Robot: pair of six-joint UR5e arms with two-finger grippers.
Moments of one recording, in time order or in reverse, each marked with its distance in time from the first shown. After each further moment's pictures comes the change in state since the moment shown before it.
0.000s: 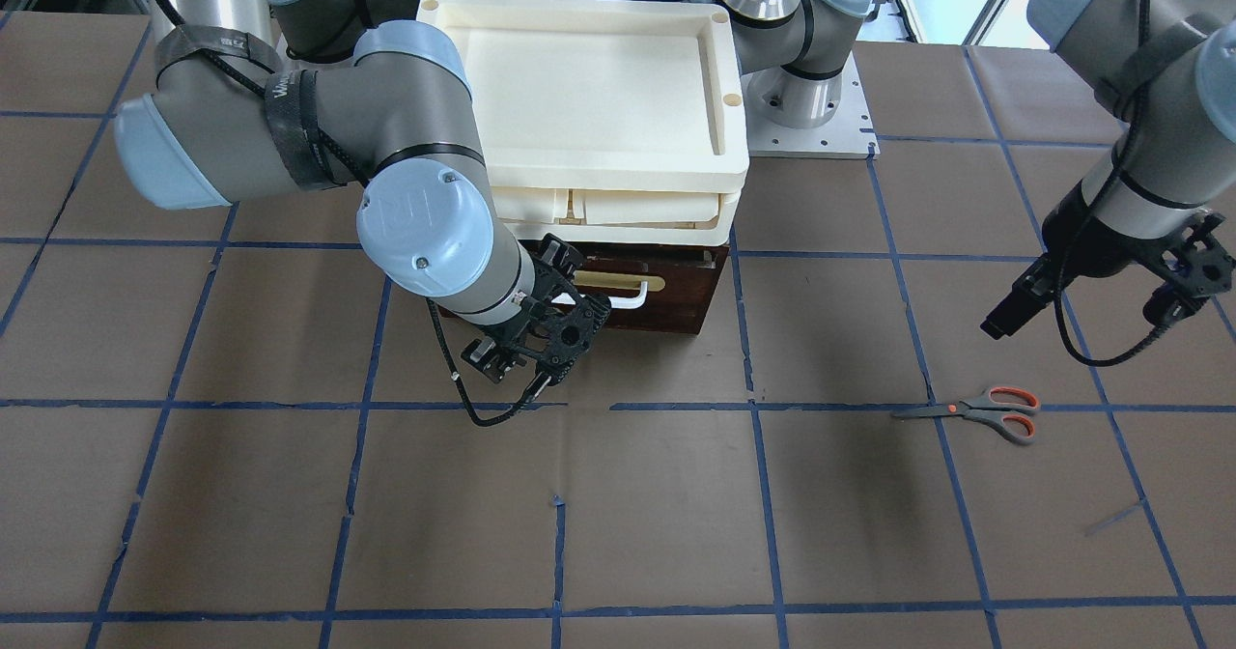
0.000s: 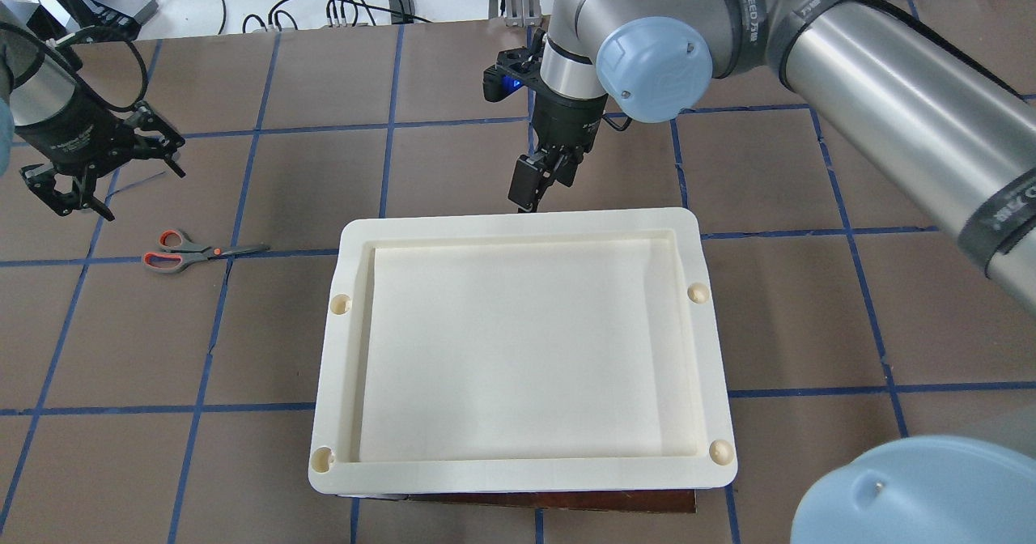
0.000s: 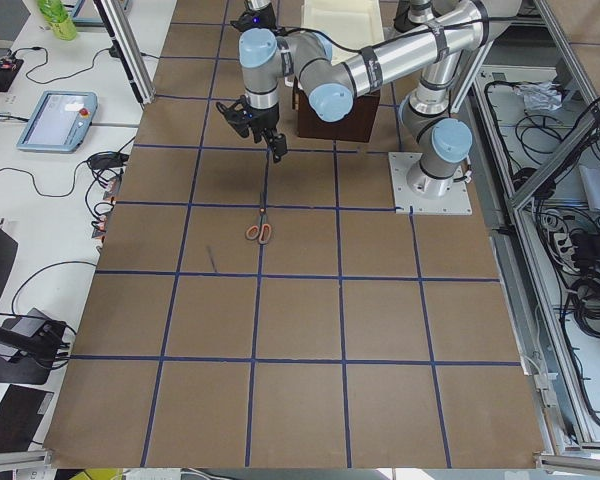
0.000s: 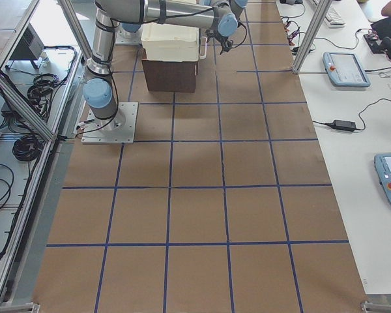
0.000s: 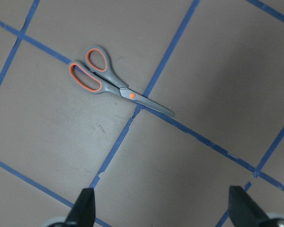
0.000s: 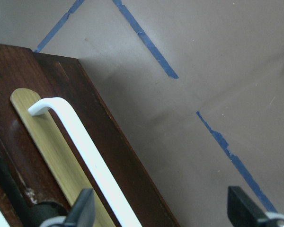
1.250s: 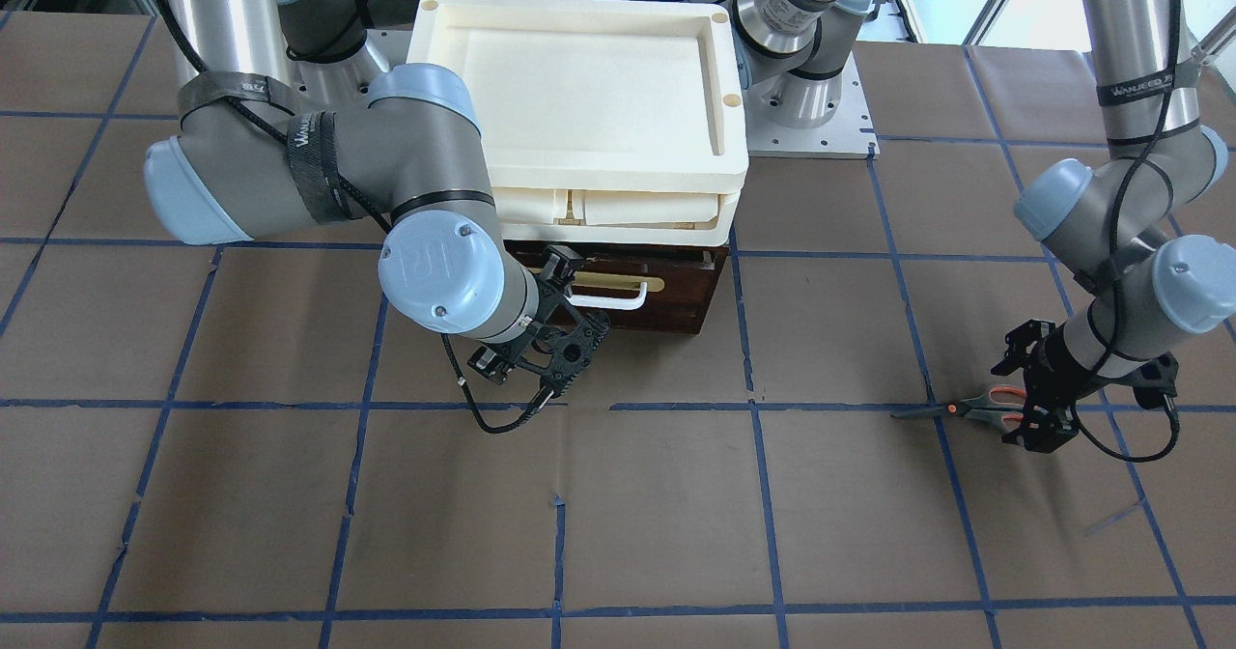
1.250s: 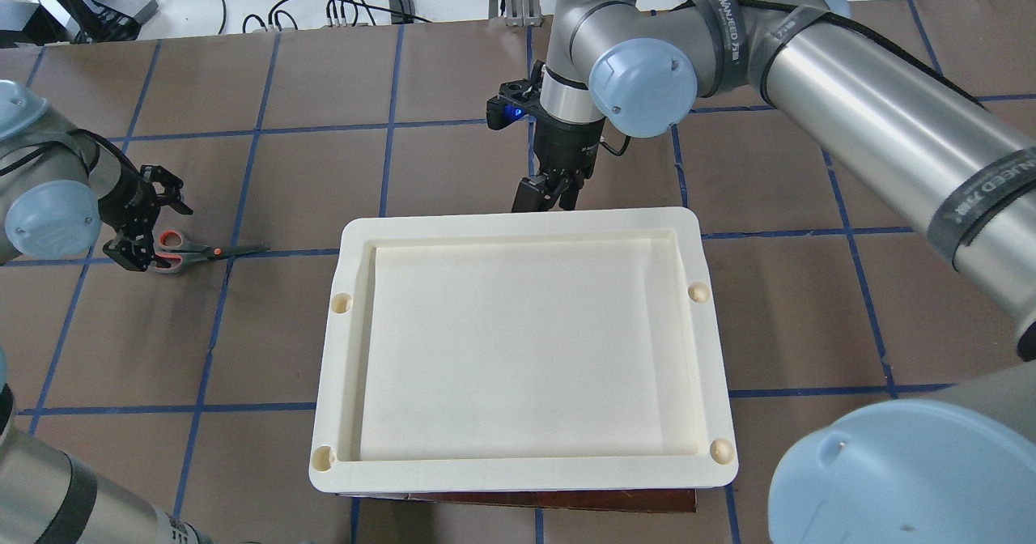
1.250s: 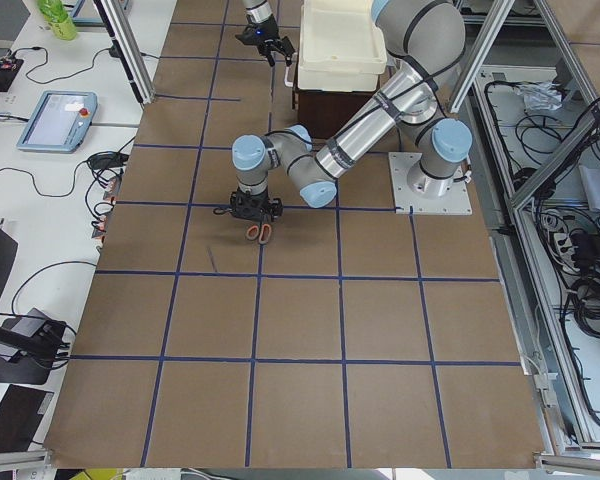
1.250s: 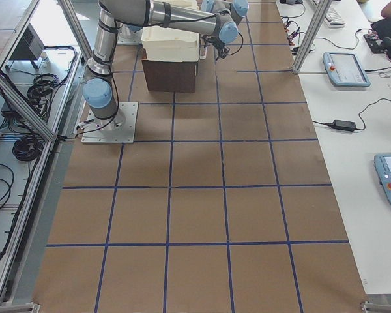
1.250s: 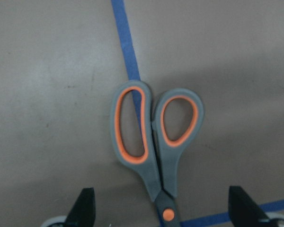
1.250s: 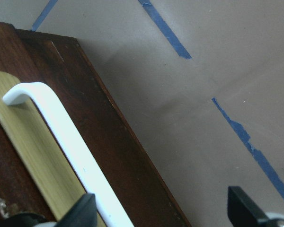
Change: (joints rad) left arm 0.114 -0.310 -0.092 0.377 -0.056 -0.567; right arm 0.001 0.040 0.021 0.021 0.002 -0.008
